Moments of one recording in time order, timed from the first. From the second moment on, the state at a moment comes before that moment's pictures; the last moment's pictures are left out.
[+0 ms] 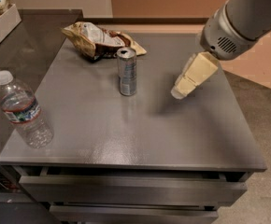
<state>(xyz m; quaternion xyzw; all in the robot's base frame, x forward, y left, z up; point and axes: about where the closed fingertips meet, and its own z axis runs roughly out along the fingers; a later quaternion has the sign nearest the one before) 0.521 -0.122 0.959 -0.53 0.80 0.05 0.28</state>
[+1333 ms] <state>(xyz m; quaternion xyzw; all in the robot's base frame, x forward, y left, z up) 0.585 -0.007 0.928 -0.50 0.76 0.18 0.37</state>
